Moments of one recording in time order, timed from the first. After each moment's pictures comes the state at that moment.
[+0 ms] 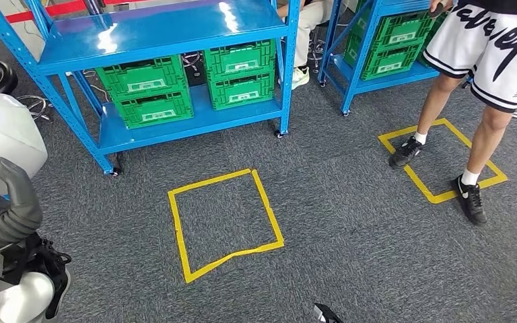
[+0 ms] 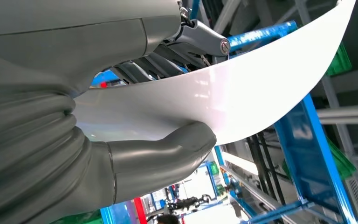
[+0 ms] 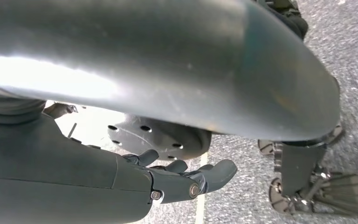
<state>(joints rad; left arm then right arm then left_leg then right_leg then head) -0.33 0.14 -0.38 -1.68 -0.11 0.57 -0.57 -0.05 0.03 0.33 -0.18 -0.57 -0.08 0.33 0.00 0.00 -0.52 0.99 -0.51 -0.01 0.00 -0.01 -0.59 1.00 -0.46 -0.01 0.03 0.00</state>
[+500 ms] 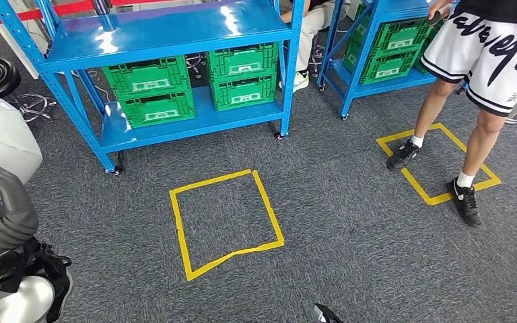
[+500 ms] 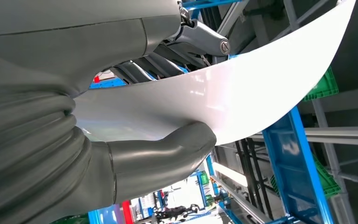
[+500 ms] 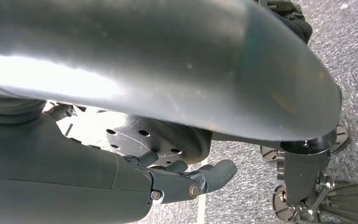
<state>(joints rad) -0.31 0.12 -0.37 -1.70 -0.10 0.58 -0.61 -0.05 0.03 0.33 -0.18 -0.59 -0.05 0.33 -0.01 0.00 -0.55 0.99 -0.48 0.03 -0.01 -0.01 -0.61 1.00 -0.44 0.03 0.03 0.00</state>
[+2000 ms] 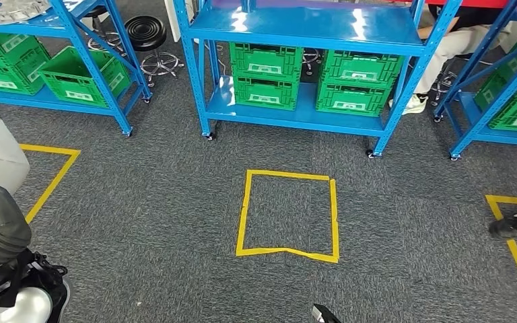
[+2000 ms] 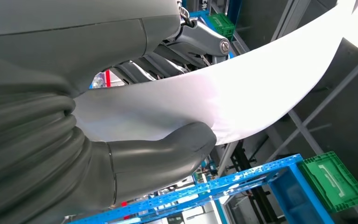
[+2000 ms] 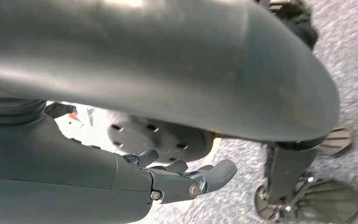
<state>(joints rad) -0.24 0.11 -0.32 -1.75 -0.14 0.61 -0.63 -0.05 0.03 0.33 -0.18 -0.56 -0.04 0.30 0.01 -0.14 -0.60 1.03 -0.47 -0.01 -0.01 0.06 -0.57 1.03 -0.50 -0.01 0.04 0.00</state>
